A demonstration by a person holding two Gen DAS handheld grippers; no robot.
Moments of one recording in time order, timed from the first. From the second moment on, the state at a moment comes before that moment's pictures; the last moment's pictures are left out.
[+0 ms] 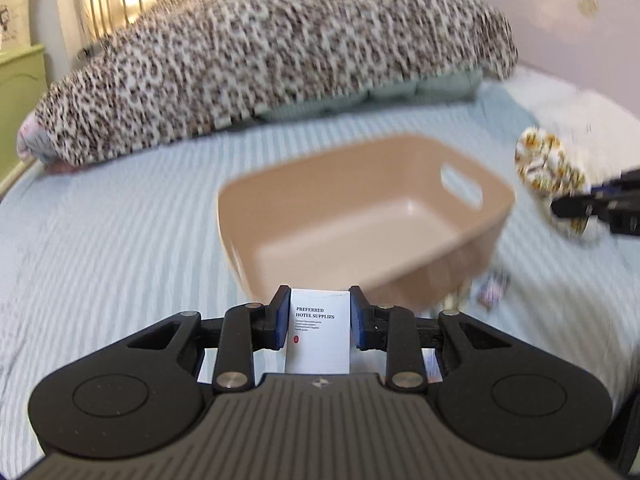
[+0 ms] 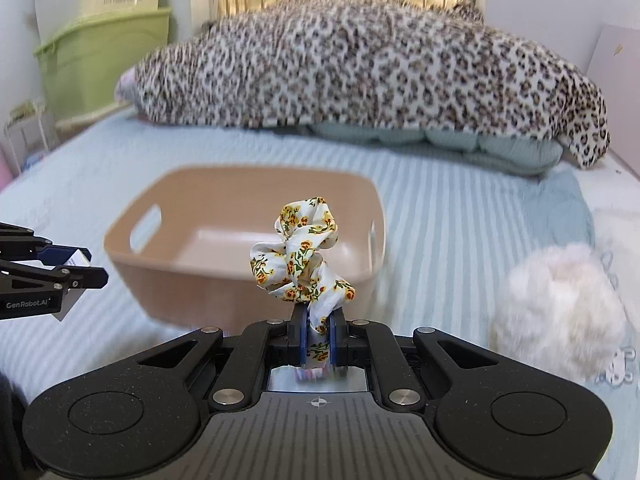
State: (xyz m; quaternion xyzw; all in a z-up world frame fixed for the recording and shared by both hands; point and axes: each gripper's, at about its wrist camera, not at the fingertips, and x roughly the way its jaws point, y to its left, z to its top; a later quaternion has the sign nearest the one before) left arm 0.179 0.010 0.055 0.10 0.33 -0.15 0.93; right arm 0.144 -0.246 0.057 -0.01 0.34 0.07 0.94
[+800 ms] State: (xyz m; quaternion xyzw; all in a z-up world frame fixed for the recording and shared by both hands) left arm 0.310 -0.031 -0.009 0.12 0.38 -0.05 0.91; right arm 0.263 -0.211 0.004 -0.02 0.40 0.06 0.92
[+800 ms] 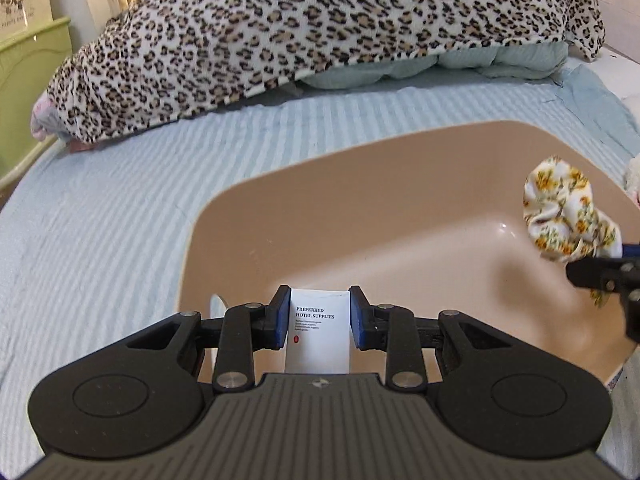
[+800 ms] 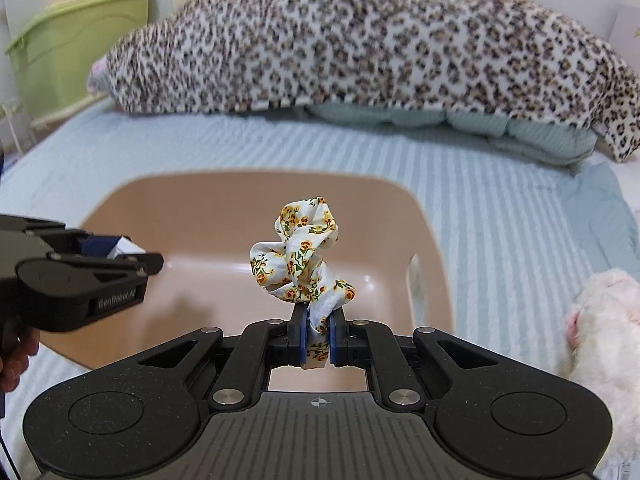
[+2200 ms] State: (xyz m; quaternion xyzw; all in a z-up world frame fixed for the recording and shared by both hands) left arm 0.138 -0.034 -0.030 0.07 0.46 -0.09 0.88; right arm 0.098 -0.226 -0.016 -0.05 0.45 0.05 0.89
